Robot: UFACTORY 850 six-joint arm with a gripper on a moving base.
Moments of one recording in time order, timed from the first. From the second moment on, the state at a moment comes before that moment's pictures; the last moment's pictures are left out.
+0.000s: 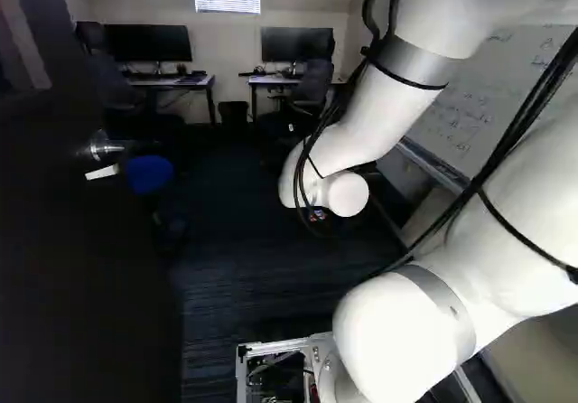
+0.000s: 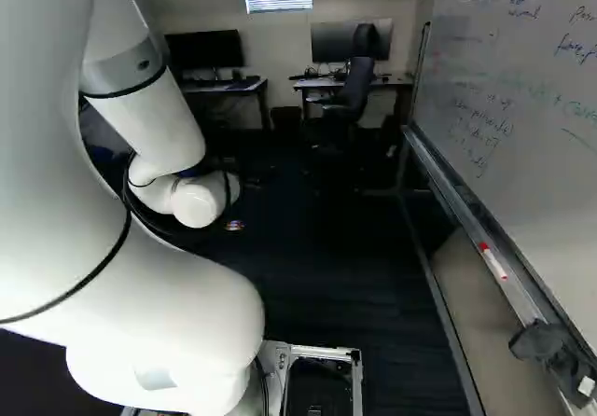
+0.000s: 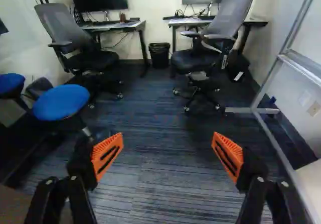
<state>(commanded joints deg) 13.8 9.7 -12.5 8.6 47.5 0.0</state>
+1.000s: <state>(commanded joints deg) 13.8 9.7 -12.5 8.6 47.5 0.0</state>
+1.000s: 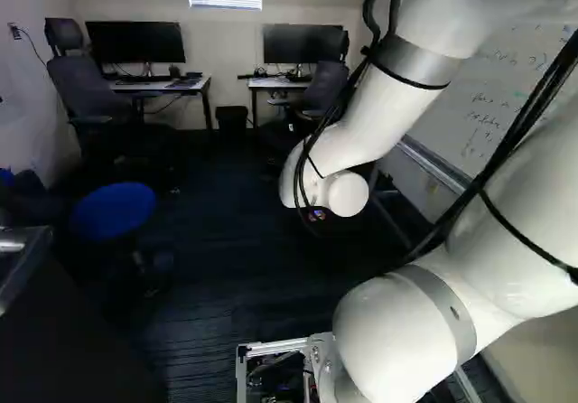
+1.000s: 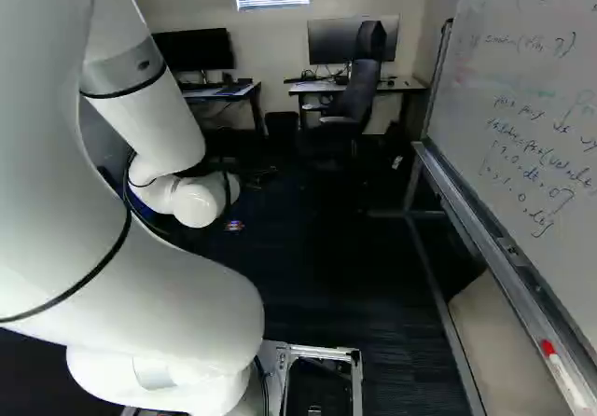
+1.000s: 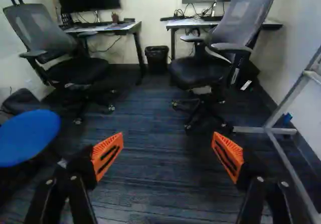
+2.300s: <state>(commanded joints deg) 13.8 9.7 -12.5 8.6 47.5 0.0</state>
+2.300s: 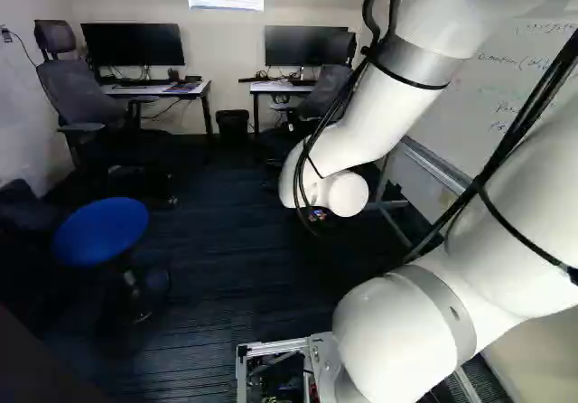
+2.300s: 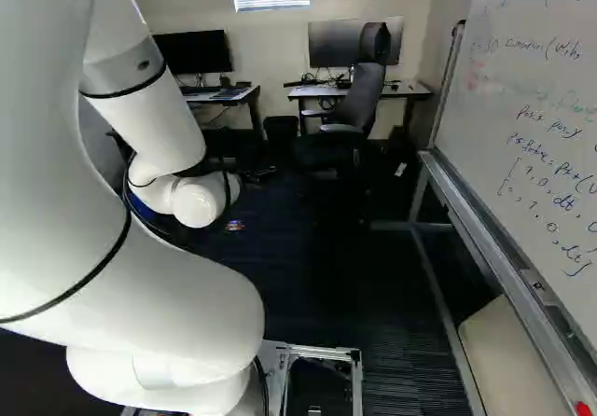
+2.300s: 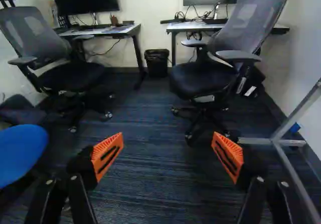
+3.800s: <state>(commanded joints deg) 12.0 10.6 -11.5 7.5 47.8 0.0</state>
